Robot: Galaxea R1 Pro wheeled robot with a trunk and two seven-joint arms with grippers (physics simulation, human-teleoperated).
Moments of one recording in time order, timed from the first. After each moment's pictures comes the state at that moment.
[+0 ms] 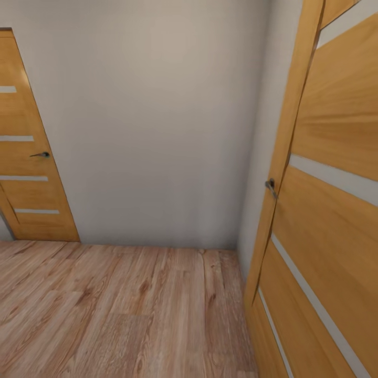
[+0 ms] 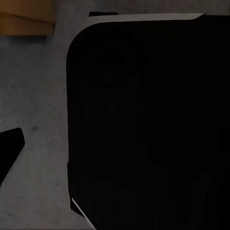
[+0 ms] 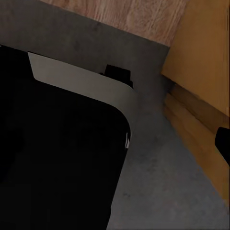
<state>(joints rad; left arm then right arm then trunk) 0.00 0.00 0.01 -0.03 0.03 -0.05 0.00 -0.18 -0.05 0.43 0.03 -0.17 0.01 0.10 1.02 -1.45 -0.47</state>
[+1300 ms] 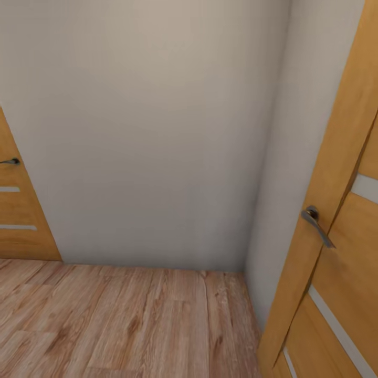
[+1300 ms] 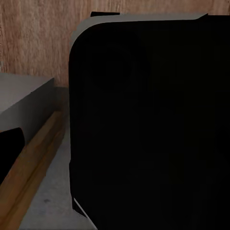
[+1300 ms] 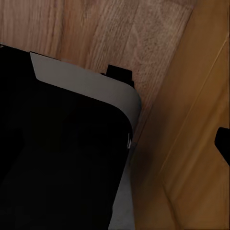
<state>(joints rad) 0.00 0.00 0.01 -0.03 0.03 -0.05 0.00 -0.18 -0.04 0.43 0.03 -0.17 0.01 0.10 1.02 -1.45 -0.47</state>
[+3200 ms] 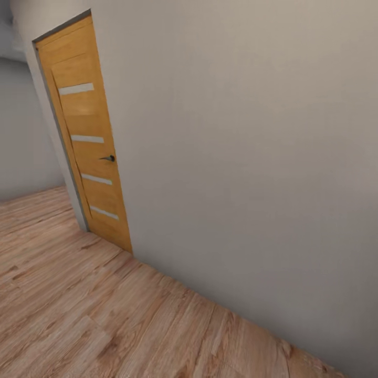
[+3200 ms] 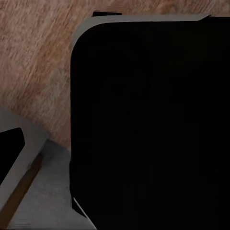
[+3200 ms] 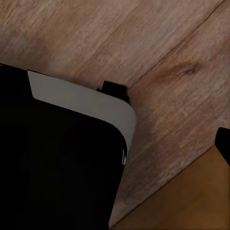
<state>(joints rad) 0.00 0.00 0.01 -0.03 0.04 -0.05 0.01 -0.18 -0.05 0.43 0.03 -0.17 -0.05 0.08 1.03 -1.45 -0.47</state>
